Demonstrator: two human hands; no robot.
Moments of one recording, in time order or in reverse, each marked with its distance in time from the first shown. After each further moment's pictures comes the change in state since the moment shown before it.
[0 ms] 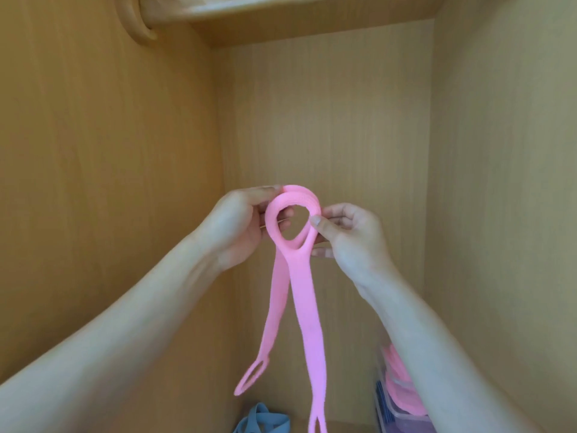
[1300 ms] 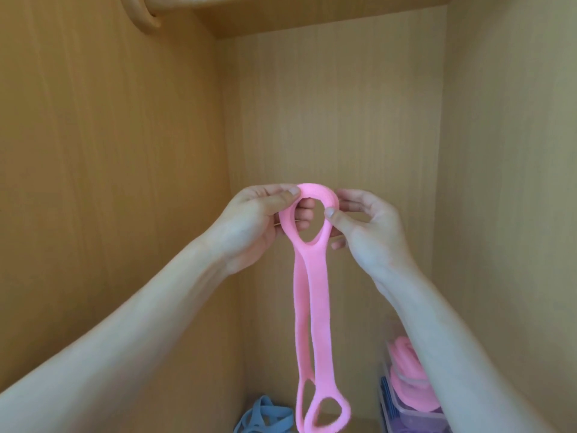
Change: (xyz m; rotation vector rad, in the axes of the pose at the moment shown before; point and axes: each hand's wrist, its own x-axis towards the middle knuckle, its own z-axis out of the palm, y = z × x) left_hand -0.007 -0.011 -0.001 0.115 -0.103 0.084; right_hand 0.000 -0.003 -0.011 -0.107 0.060 -0.072
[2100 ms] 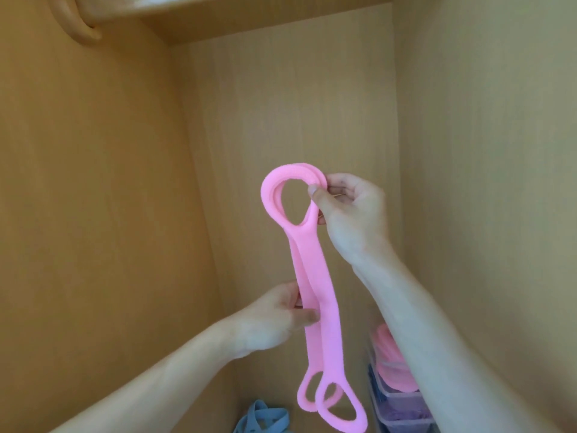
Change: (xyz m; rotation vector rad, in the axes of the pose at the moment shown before) left_hand -0.036 -0.094 0.038 0.447 -0.336 -0.338; right_hand 0.004 -0.015 -0.010 0.027 0.174 -0.135
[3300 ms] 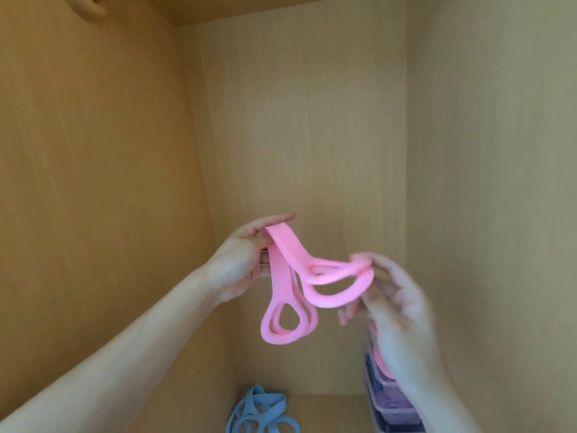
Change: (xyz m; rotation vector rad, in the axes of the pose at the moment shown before) left_hand 0.009 0.020 -0.051 -0.440 0.288 0.086; right_hand -0.105 0.064 -0.068 0.294 -0.214 0.027
